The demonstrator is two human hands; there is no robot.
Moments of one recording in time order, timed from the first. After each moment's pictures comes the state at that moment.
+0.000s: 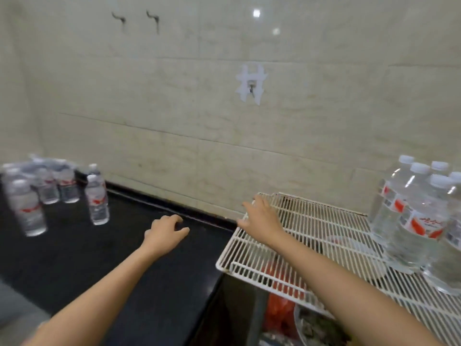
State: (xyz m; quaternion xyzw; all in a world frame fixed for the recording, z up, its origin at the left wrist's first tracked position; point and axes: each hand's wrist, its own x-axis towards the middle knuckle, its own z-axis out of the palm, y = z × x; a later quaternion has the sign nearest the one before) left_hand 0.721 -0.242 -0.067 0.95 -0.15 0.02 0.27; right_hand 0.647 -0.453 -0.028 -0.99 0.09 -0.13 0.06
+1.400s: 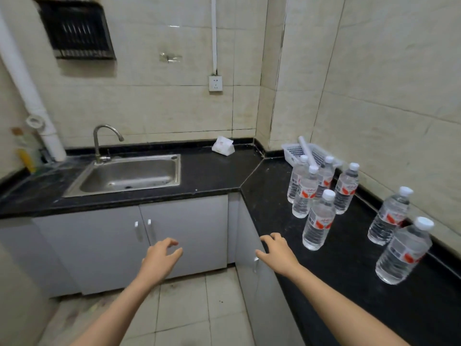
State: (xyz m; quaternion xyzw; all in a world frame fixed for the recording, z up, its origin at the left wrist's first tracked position) left_hand 0.862 0.424 -0.169 0.85 0.36 0.11 0.36; right_hand 1.033 0.202 -0.174 -0.93 -0.28 0.16 0.20
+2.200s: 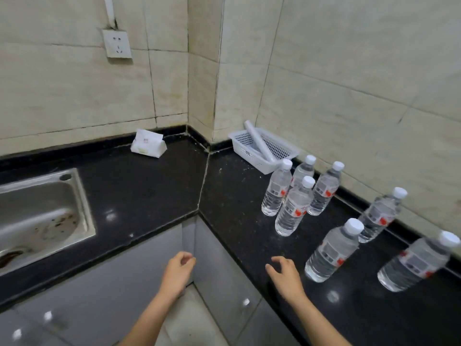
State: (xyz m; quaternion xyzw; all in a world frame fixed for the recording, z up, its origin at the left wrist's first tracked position) left_hand 1.157 0.544 -0.251 0.79 0.20 -0.04 0.58; right_hand 1.176 0.299 -0.249 -0.91 0.11 0.10 0.38
